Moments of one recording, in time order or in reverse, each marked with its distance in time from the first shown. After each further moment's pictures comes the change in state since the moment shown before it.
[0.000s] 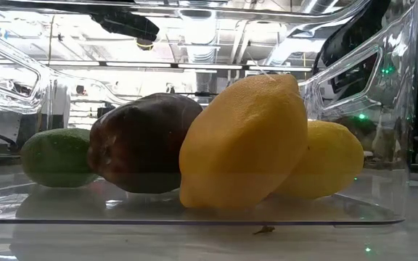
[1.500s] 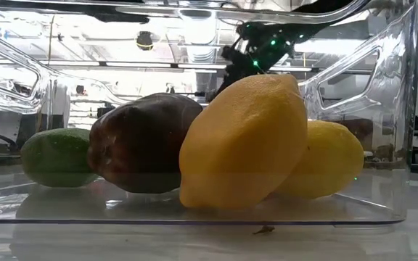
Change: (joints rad) left arm 0.007 -0.171 -0.116 0.184 0.052 0.198; right arm -0.543 -0.068 0.536 1.243 0.041 -0.549
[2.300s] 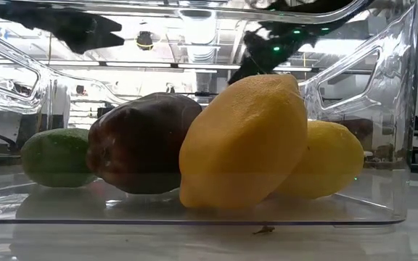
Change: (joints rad) left arm -0.016 -0.306 -0.317 0.139 0.001 -0.162; right arm -0.056 -0.201 -0.134 0.013 -0.099 0.031
